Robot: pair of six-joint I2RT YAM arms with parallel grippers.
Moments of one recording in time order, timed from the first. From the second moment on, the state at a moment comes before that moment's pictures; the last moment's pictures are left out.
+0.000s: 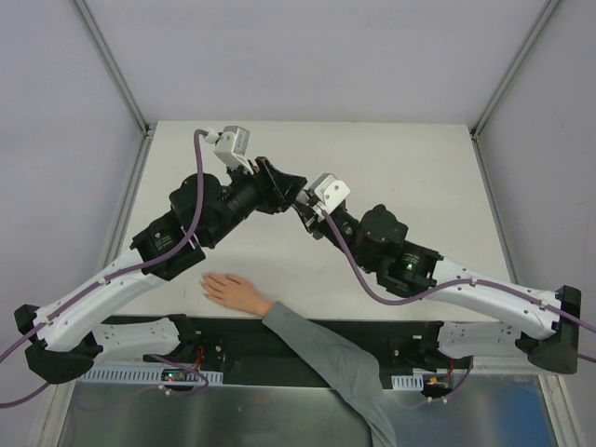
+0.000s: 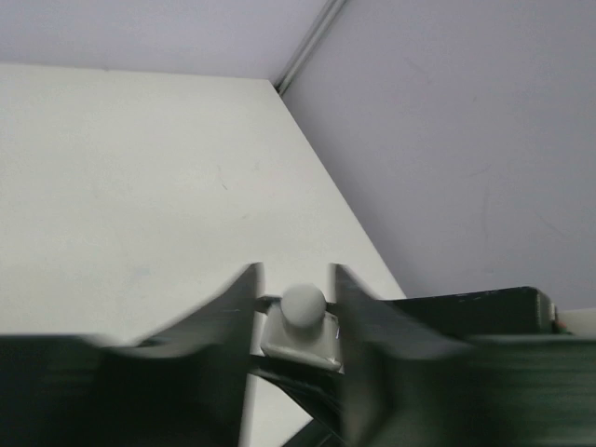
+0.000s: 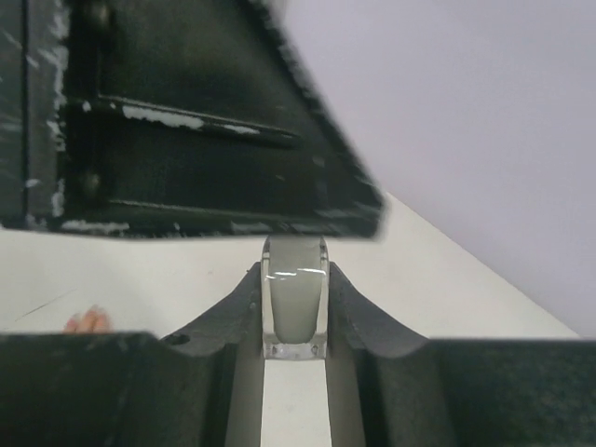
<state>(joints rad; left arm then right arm) -0.96 1.03 1.26 -0.27 -0.27 -0.59 1.22 1.15 1.06 0.17 0.46 -0.25</state>
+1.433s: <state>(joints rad) -0.89 1.12 1.23 -0.10 -0.09 -0.51 1.20 1.13 1.02 0.20 0.65 -0.27</state>
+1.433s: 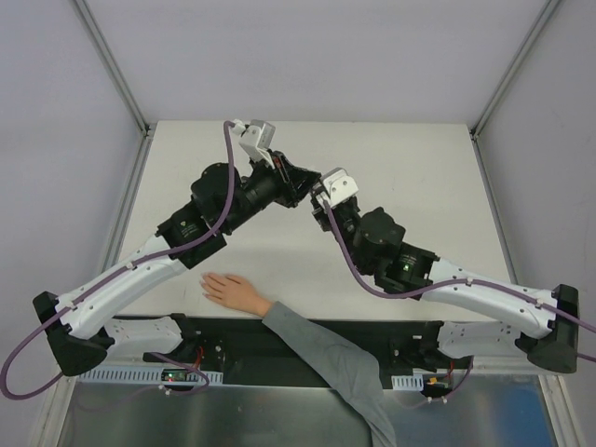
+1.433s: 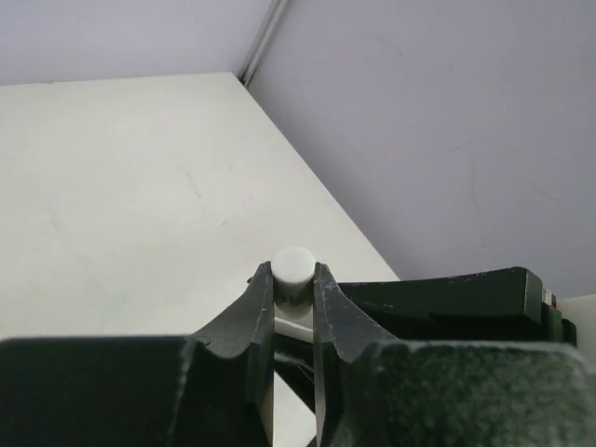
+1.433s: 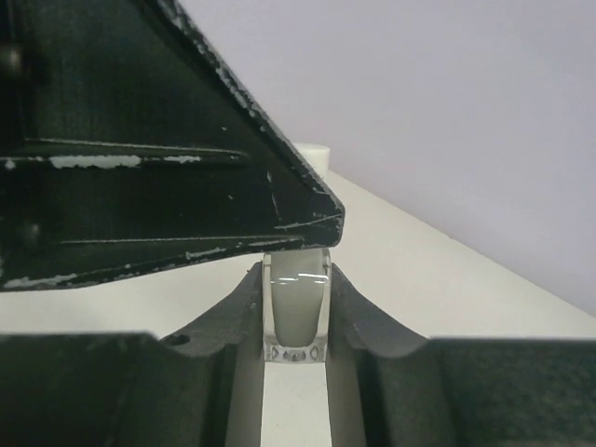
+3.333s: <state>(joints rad) -0.82 1.09 1.20 0.02 0.26 -0.52 0.79 0.98 0.97 0.03 -0.31 0.02</state>
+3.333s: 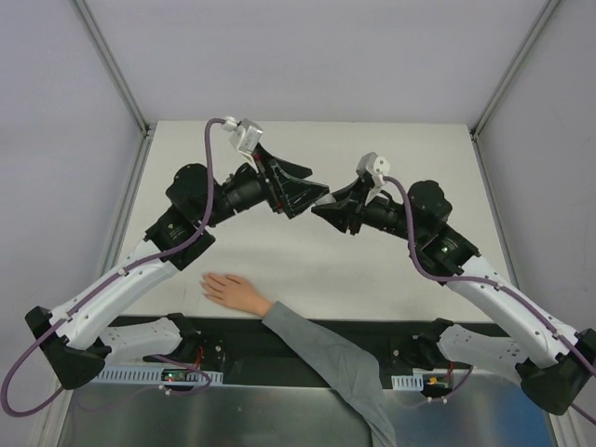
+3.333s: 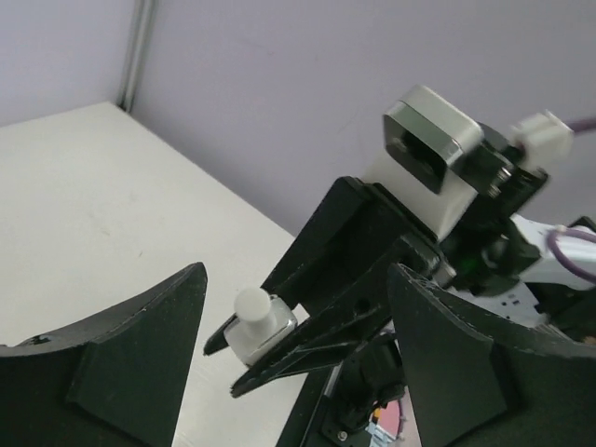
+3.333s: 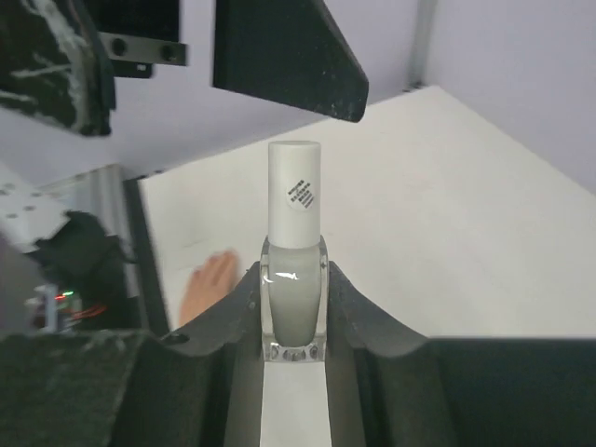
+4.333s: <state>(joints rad) -0.89 1.13 1.31 -0.12 0.02 -0.53 1.26 1.11 1.03 0.27 0.72 -0.31</state>
